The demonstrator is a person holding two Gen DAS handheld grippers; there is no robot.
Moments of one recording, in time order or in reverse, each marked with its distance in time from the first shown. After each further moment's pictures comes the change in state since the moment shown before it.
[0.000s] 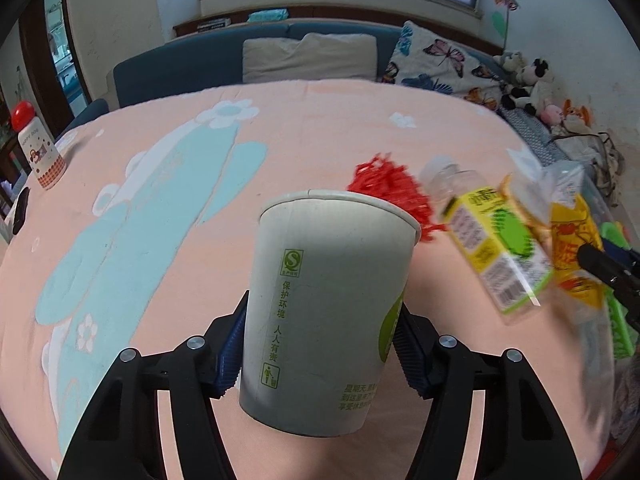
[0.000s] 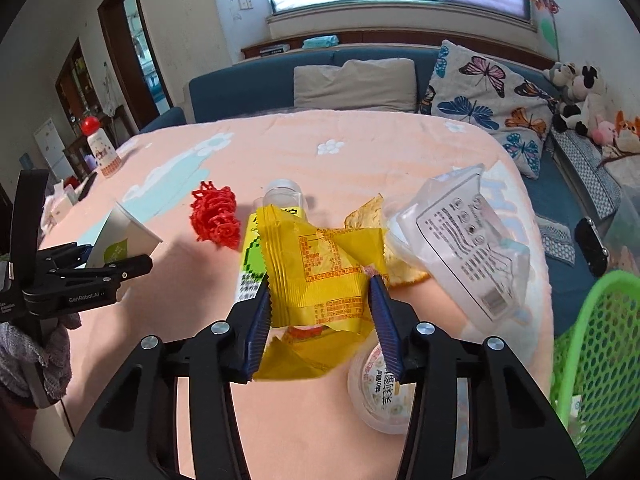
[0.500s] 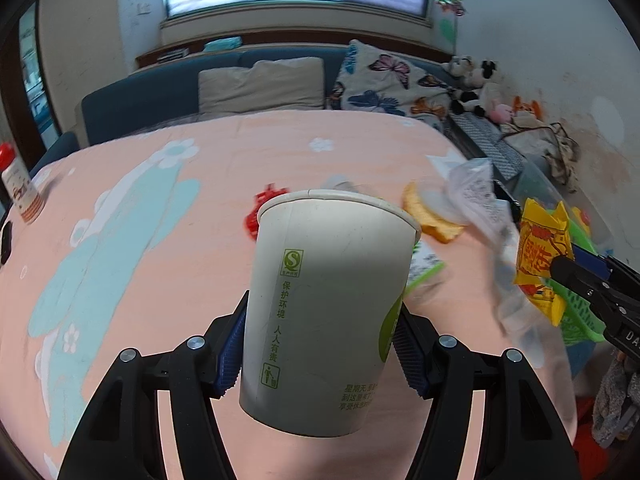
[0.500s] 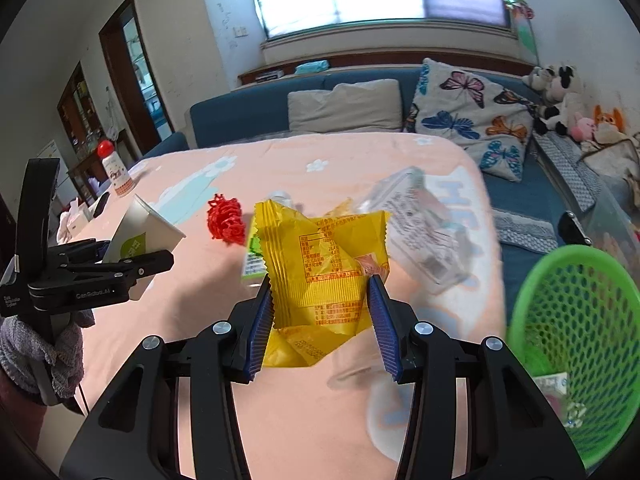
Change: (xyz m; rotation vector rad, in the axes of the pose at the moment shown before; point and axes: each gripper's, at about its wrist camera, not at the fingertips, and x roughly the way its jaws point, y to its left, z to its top) left arm -0.053 -0.066 -0.007 0.089 -0.070 -0.107; right arm -0.077 -0.018 -0.027 0.039 -0.084 -0.013
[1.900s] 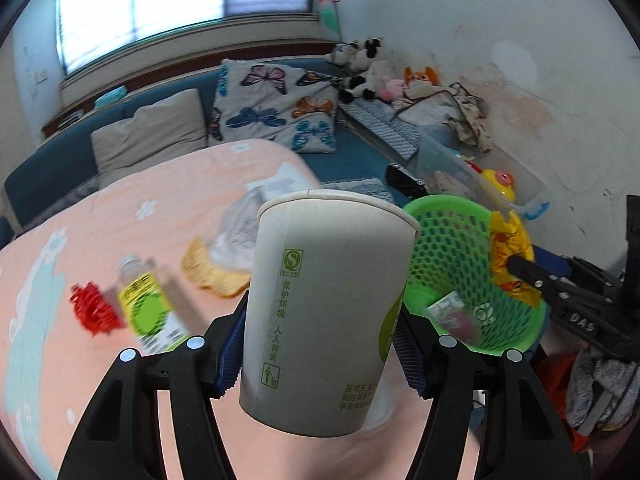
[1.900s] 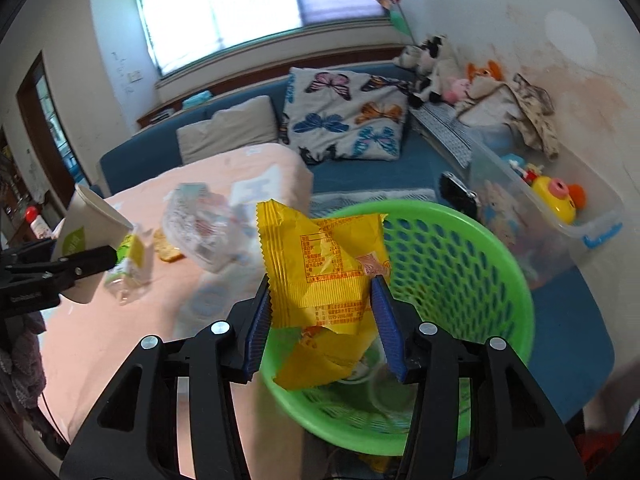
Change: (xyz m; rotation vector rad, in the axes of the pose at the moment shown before) left arm -0.004 -0.209 0.036 0.259 -0.016 -0.203; right arm -0.097 -0.168 -0.054 0.236 -0.050 -0.271
